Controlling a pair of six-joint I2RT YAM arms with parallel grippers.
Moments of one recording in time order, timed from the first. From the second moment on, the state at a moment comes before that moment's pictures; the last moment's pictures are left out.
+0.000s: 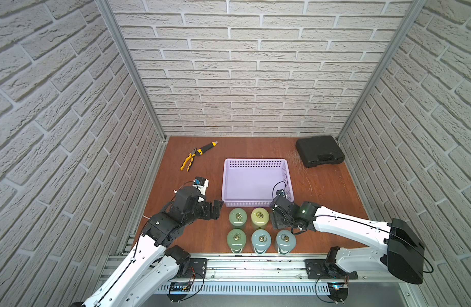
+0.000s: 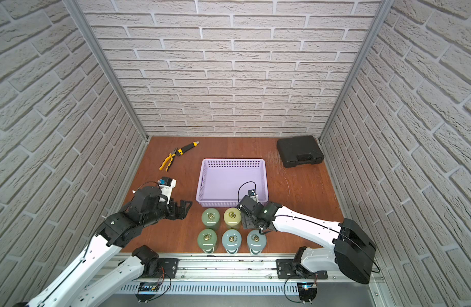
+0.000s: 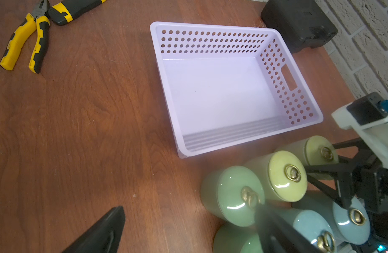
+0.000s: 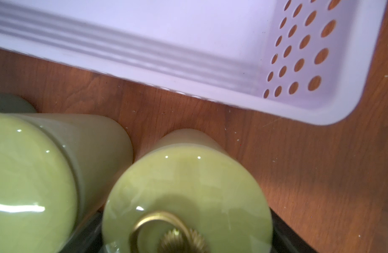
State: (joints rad) left arm -0.56 0.67 0.76 -0.81 -0.01 -0.35; right arm 0.90 1.29 0.78 -0.76 0.29 0.70
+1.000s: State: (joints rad) left arm -0.56 0.65 0.76 -0.79 -0.05 -0.35; right arm 0.90 1.12 0.87 -0.85 0.33 0.69
